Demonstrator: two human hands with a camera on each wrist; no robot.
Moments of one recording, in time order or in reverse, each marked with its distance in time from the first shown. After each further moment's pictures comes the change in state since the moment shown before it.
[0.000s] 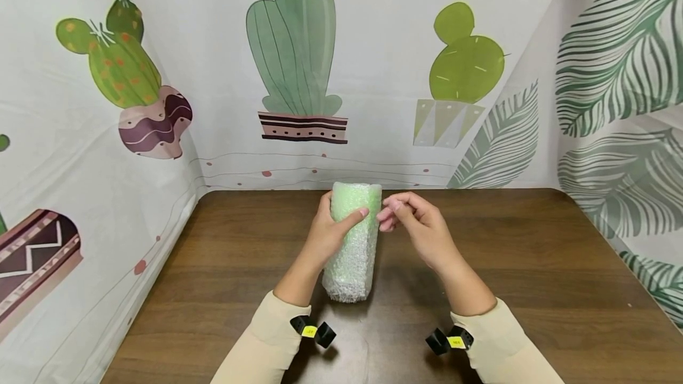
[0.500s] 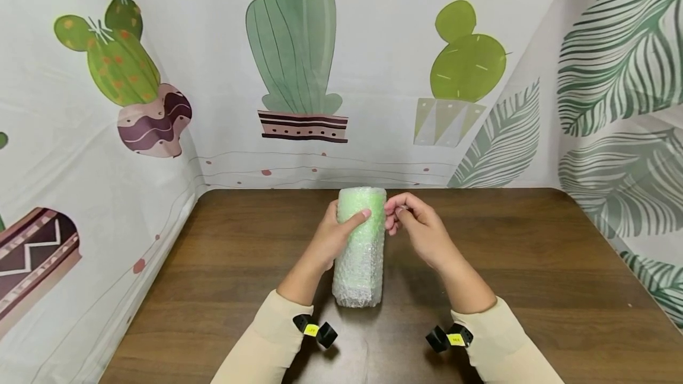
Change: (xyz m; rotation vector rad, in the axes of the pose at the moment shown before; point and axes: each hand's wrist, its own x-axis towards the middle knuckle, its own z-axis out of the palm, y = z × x) left_hand 0.007 -0.016 0.005 -0.104 -0.115 -0.092; right_hand 0.001 0.004 -0.001 -0.051 -0.008 0.103
